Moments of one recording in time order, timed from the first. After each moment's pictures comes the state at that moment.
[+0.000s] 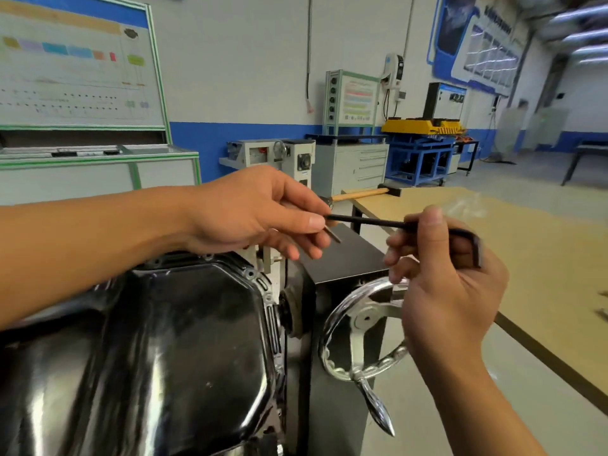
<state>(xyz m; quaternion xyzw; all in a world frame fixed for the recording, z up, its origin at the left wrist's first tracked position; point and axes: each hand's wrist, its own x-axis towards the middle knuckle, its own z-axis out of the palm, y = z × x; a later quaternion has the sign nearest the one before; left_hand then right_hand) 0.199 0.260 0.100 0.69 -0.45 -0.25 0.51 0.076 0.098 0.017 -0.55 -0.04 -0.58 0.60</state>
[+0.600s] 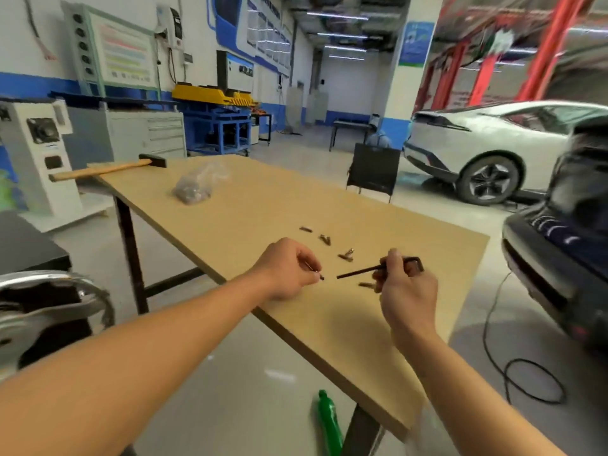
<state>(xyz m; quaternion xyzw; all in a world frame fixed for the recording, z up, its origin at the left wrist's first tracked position) 0.034 -0.145 -0.045 0.71 -0.55 -0.20 0.38 -0.142 -0.200 -0.058 -0.53 0.41 -0.58 0.46</state>
